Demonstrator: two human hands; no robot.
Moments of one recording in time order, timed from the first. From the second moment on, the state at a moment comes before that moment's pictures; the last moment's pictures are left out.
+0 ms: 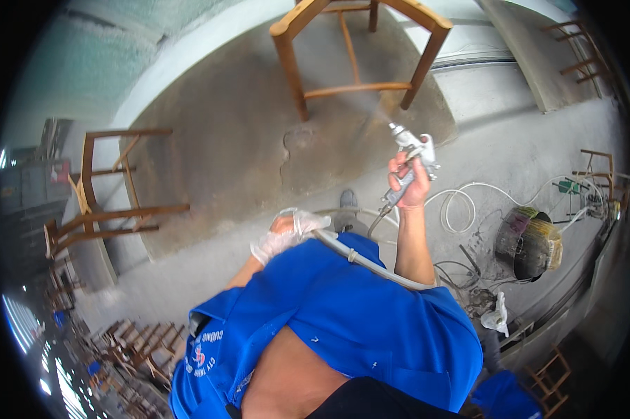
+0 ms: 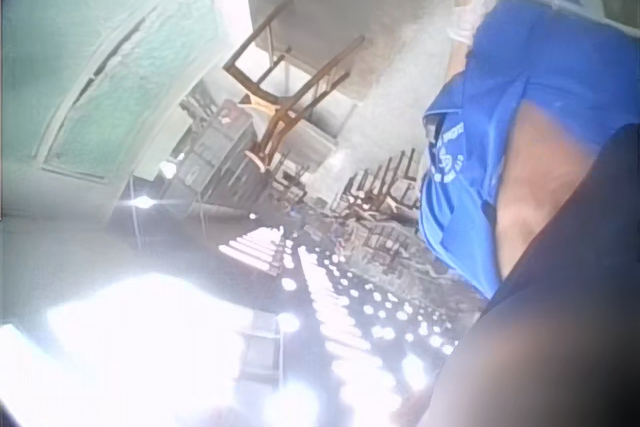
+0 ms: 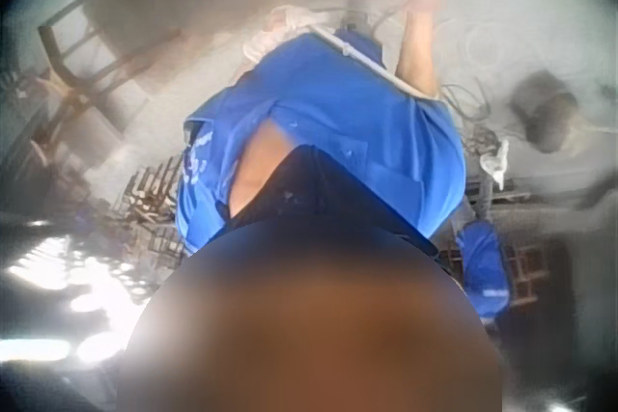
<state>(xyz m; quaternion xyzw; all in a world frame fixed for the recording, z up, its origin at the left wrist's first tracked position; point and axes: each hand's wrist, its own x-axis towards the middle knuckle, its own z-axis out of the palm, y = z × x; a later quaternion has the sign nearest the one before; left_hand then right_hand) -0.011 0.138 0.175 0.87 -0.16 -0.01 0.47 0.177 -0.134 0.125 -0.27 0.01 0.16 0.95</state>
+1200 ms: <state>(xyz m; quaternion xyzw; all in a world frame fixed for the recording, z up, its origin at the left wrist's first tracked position) -0.187 0.461 0.134 0.75 -0.18 0.09 0.63 0.035 0.257 0.297 -0.99 -0.16 -0.04 0.04</state>
